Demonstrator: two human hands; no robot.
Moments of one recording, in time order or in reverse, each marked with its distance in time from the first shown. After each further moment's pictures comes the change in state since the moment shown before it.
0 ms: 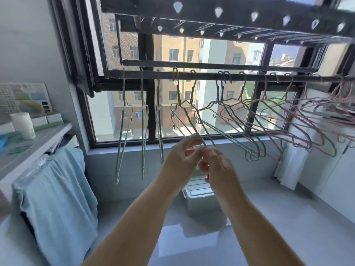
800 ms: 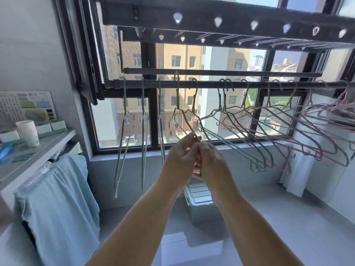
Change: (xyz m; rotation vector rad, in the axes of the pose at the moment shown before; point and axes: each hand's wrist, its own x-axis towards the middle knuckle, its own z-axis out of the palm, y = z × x) left_hand 0.019 0.006 -0.005 -0.201 0.042 -0.064; right_hand 0.030 -0.016 0.021 0.168 -0.024 0.047
